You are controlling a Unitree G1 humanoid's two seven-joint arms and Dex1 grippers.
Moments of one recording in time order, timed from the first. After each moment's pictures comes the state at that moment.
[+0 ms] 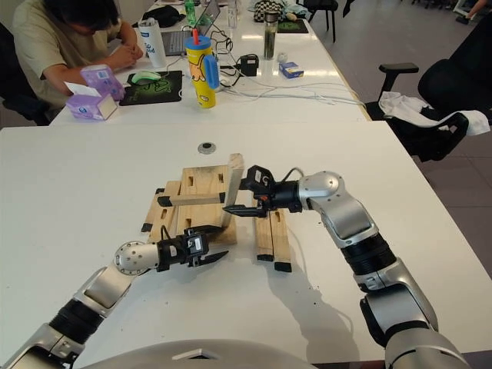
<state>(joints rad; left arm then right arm) -0.10 0.52 -0.47 0.04 0.10 -0.14 -0.74 -0.51 -0.55 0.33 -0.01 0.28 0.37 1.04</state>
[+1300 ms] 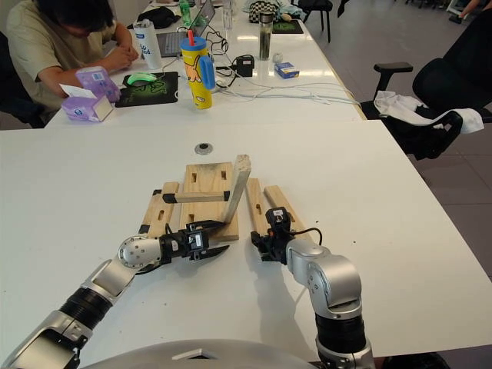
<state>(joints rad) -0.17 0.50 -0.47 0.23 0.12 -0.32 -0.74 -0.07 -0.09 0.11 -0.53 0.25 1.37 0.09</state>
